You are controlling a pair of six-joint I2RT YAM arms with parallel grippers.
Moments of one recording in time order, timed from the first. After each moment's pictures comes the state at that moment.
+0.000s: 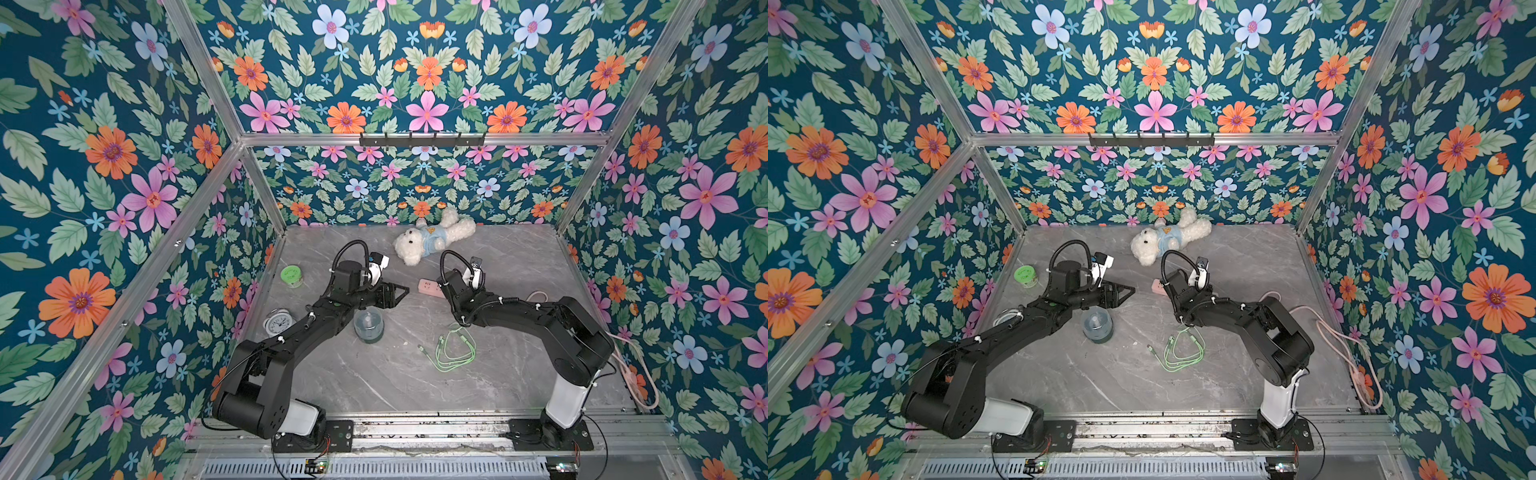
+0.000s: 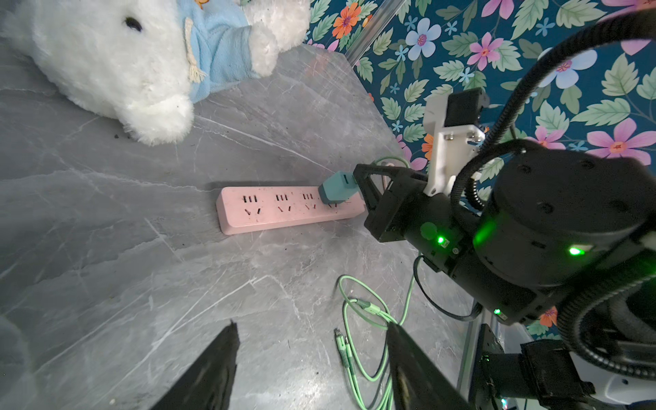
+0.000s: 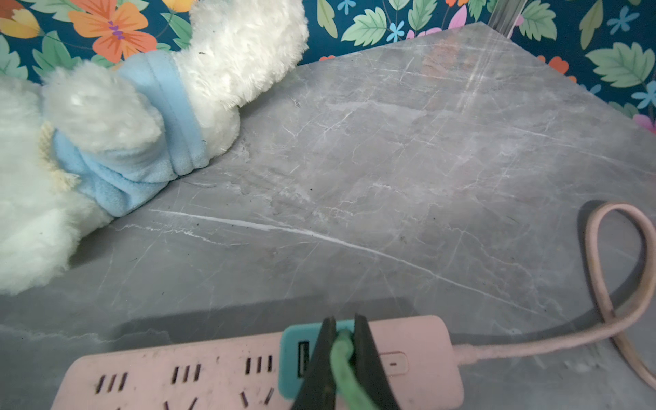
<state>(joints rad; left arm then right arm) -0.38 1.43 0.79 0.14 0.63 -0.36 0.67 1.84 1.01 -0.06 0.81 0.71</state>
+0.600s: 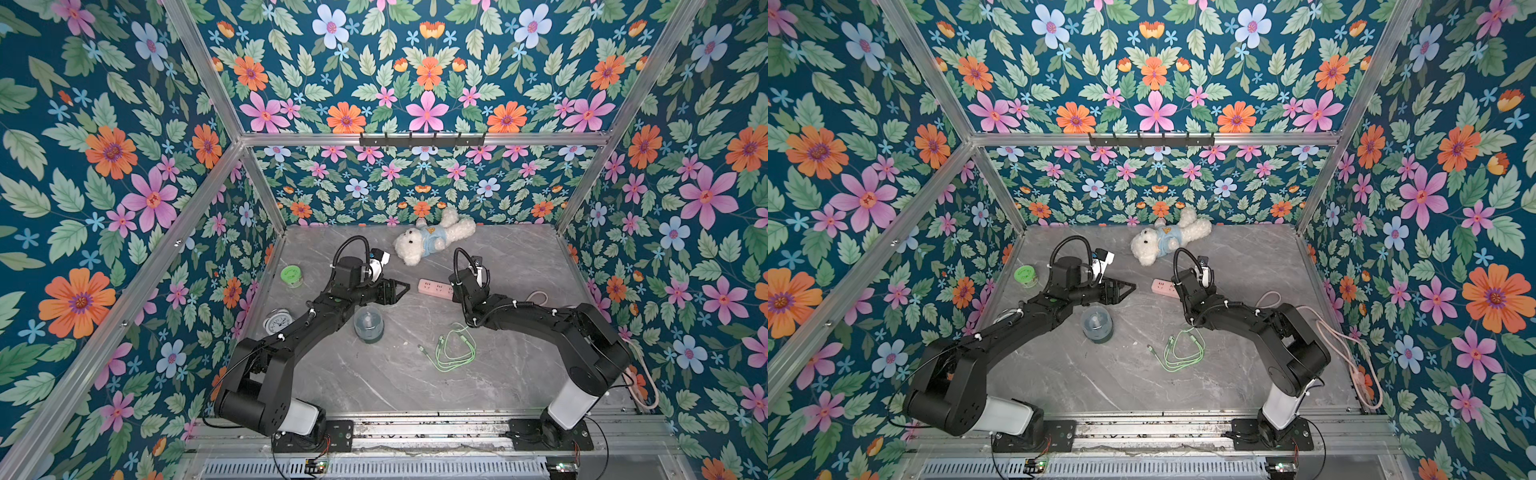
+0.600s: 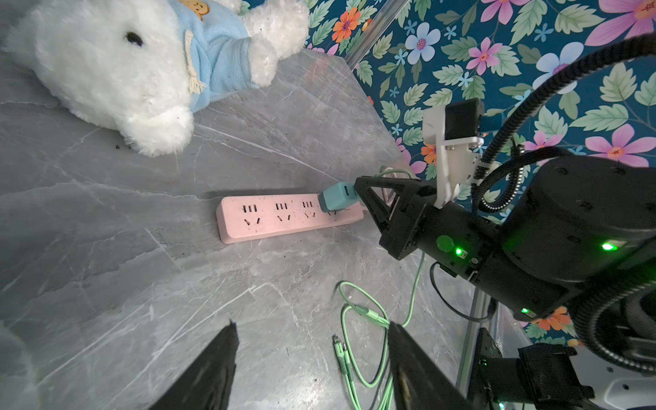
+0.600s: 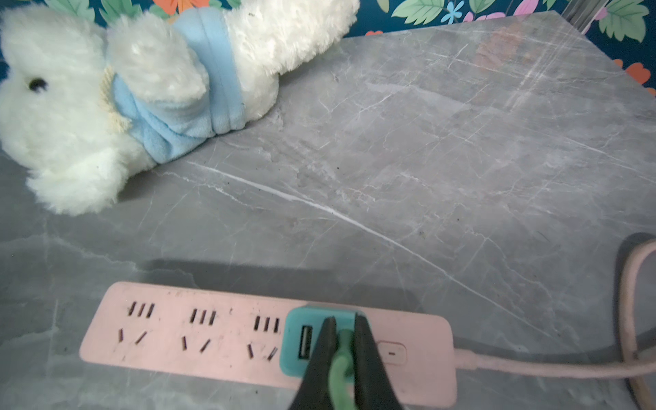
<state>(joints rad) -0.38 1.44 0.84 0.11 0.63 -0.36 0.62 1.71 0.96 -0.08 0.57 0.56</state>
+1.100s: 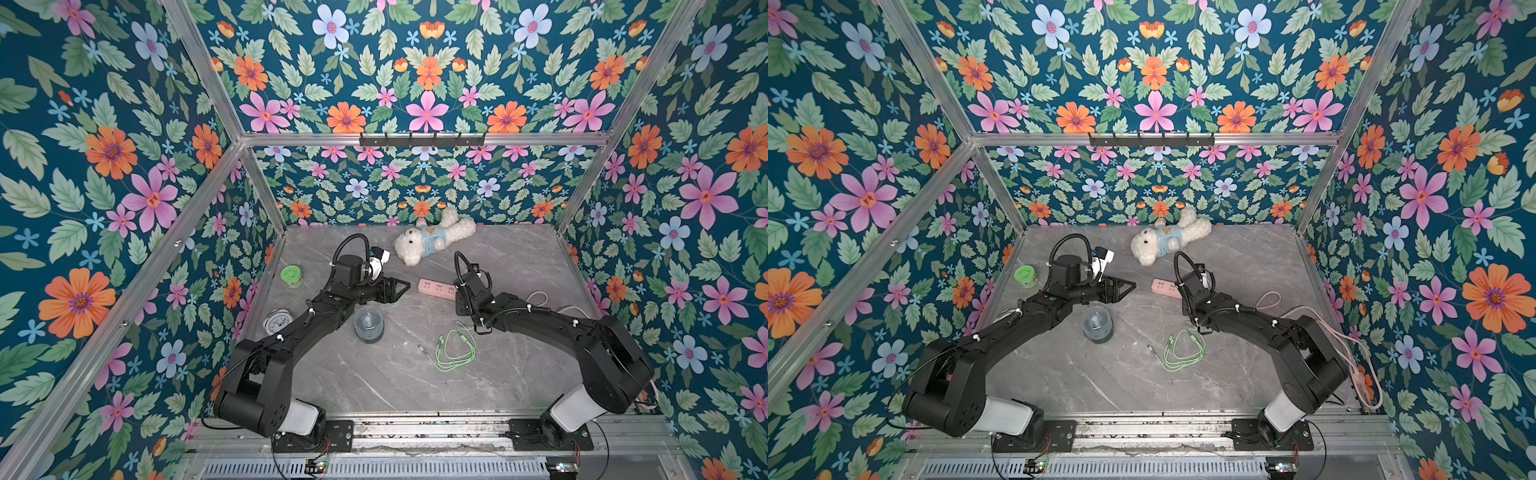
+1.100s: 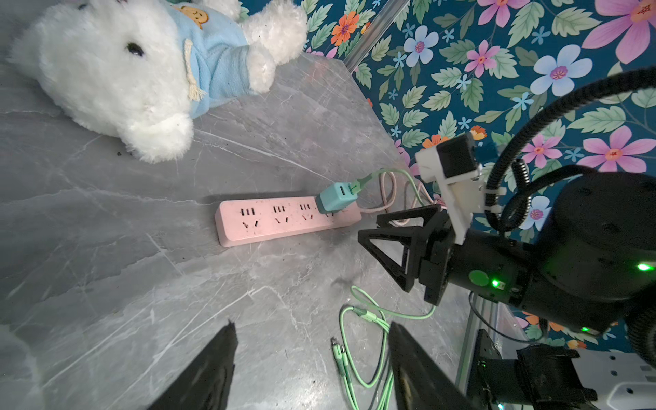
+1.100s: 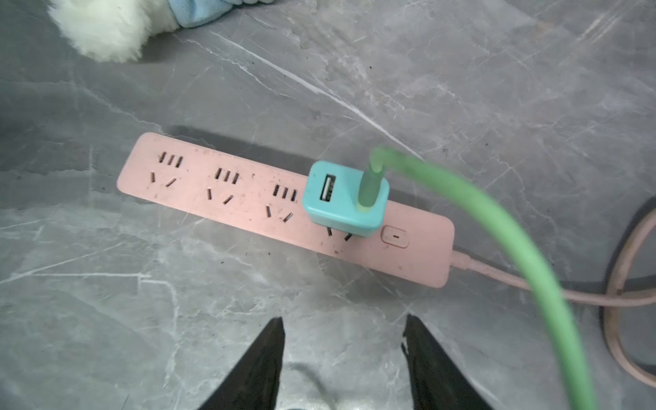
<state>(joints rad) -0.38 1.44 0.86 0.09 0.62 -0.35 0.62 1.57 0.96 -0.32 0.39 0.50</state>
